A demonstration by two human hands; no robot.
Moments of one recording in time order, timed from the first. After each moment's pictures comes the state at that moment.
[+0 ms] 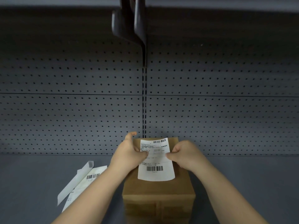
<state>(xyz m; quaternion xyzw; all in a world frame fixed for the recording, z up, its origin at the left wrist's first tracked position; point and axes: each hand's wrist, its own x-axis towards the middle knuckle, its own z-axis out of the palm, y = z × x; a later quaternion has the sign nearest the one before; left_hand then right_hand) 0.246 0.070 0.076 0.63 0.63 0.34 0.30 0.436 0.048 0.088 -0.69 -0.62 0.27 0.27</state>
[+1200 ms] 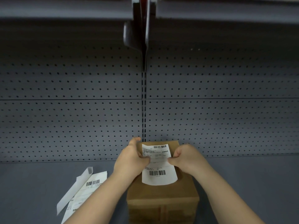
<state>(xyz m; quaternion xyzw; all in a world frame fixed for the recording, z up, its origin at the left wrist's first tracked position) 0.250 0.067 0.079 0.67 0.63 0.31 0.25 0.434 0.050 0.083 -0.71 -0.62 0.23 0.24</state>
